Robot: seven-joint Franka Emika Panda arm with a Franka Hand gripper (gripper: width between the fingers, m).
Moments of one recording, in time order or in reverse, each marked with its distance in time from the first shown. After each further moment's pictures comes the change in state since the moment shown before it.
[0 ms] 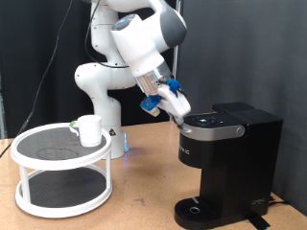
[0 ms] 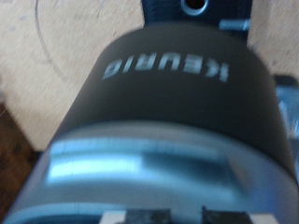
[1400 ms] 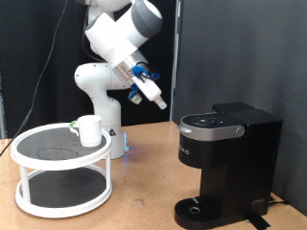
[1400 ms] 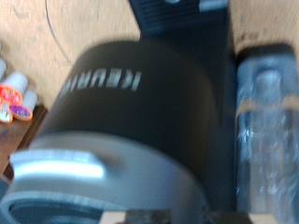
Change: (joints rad) arm -0.066 -0.268 -0.034 -0.250 0.073 0.043 0.038
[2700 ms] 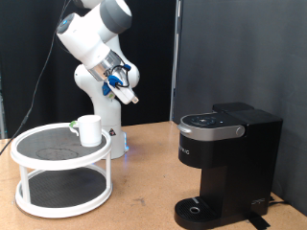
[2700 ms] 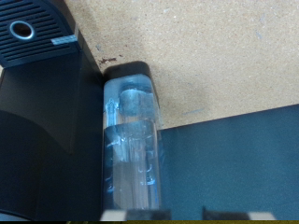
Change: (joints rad) arm -0.111 -0.084 -0.123 -0.019 -0.202 -0.449 0.048
